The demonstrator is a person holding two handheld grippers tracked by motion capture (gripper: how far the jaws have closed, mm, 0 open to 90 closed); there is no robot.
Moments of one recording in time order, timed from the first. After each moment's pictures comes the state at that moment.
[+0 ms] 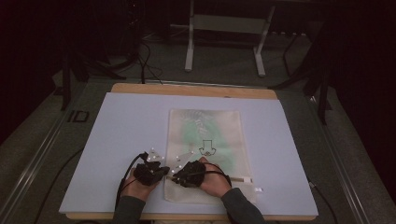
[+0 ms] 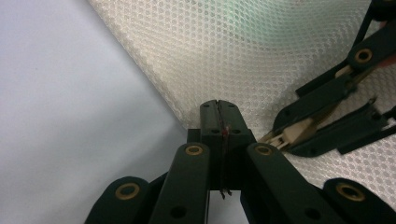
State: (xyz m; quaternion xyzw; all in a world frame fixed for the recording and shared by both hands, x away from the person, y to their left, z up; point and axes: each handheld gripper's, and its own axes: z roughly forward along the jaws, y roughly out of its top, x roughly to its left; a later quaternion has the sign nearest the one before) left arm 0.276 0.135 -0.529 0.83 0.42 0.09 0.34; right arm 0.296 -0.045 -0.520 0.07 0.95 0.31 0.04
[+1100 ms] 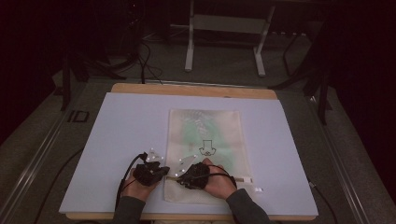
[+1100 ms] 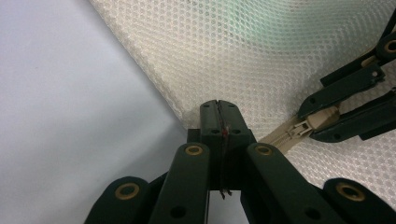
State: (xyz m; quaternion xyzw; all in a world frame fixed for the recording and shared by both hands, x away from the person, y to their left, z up) left arm 0.275 0.135 -0.529 0.83 0.43 0.09 0.34; right arm 0.288 -0.056 -0.517 0.06 0.96 0.28 0.06
